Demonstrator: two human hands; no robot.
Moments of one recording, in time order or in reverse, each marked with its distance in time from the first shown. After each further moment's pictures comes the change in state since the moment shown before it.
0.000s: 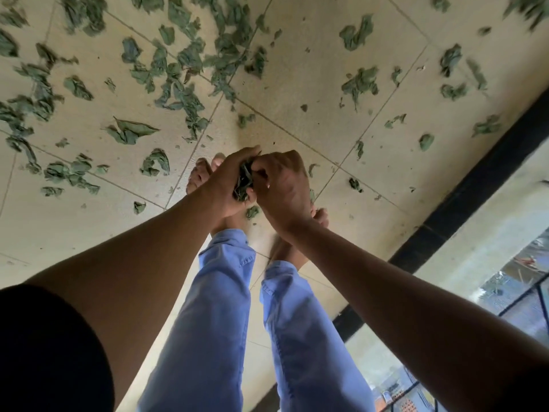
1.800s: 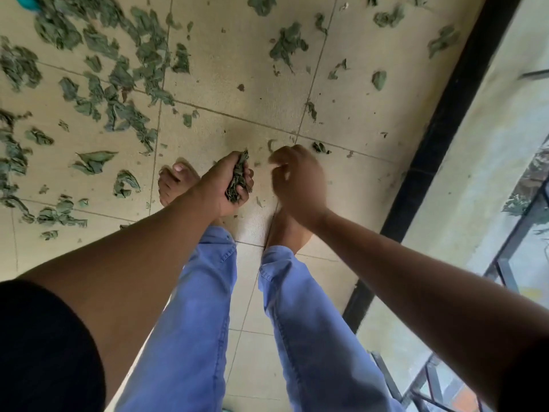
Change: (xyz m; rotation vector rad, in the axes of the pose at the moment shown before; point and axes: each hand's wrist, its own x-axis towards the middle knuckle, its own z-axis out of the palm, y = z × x) left_hand 0.018 -0.051 0.063 0.469 0.276 -0.030; right_hand -0.066 0.099 -0.031 0.213 0.161 0.274
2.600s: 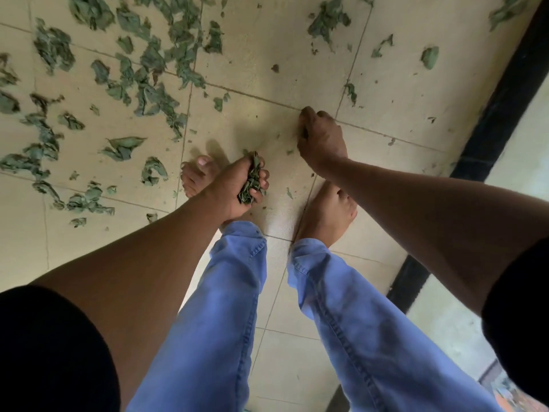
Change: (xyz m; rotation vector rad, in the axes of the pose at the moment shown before) left_hand 0.006 -0.028 -0.055 -0.201 -0.171 -0.023; right_hand 0.068 0.025 0.062 -0.309 -0.123 0.016
